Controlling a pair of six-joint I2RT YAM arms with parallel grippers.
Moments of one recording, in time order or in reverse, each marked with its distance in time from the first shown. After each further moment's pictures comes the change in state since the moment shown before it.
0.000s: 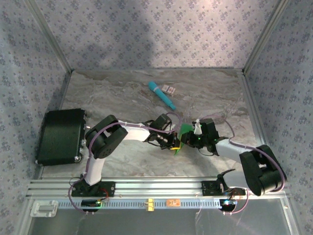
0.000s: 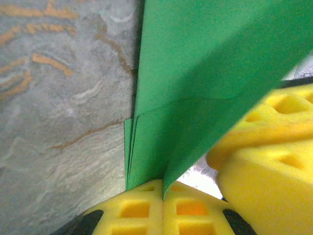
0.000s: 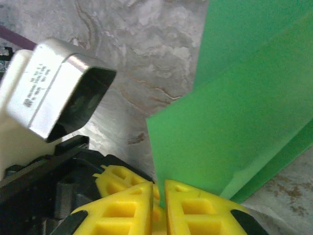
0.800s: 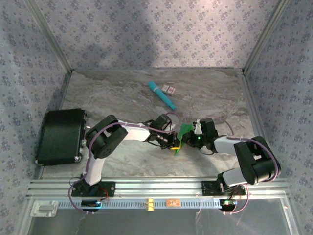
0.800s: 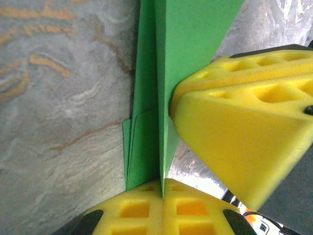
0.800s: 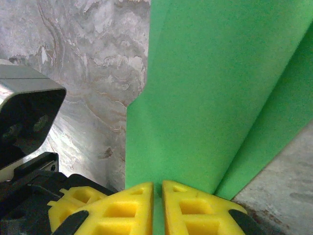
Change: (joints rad) left arm 0.000 0.000 0.000 0.001 0.001 0.009; right arm -0.040 0.110 0.015 0.035 -0.002 -0.004
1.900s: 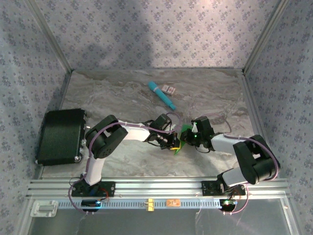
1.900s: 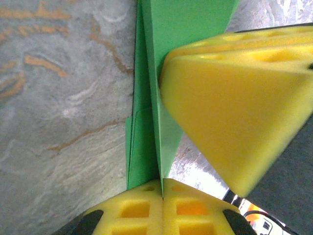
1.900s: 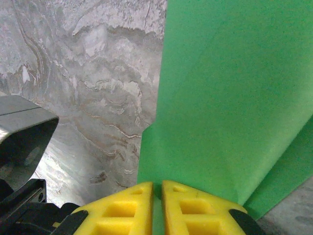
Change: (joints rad) left arm 0.000 0.001 0.000 -0.001 0.003 0.018; right arm 0.072 0.012 0.061 -0.063 0.160 0.042
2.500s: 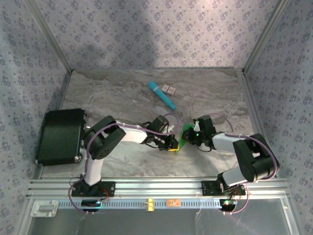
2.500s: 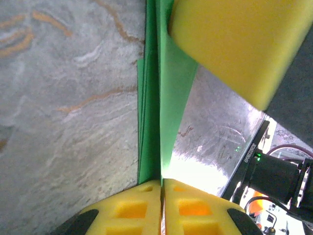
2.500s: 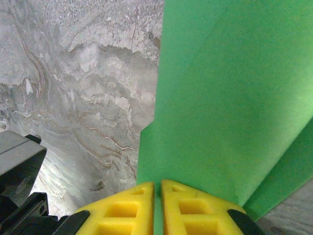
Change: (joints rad) left arm 0.005 -0.037 -0.080 0.076 0.025 0.035; right arm -0.051 0.017 0.004 0.010 -0.042 0.000
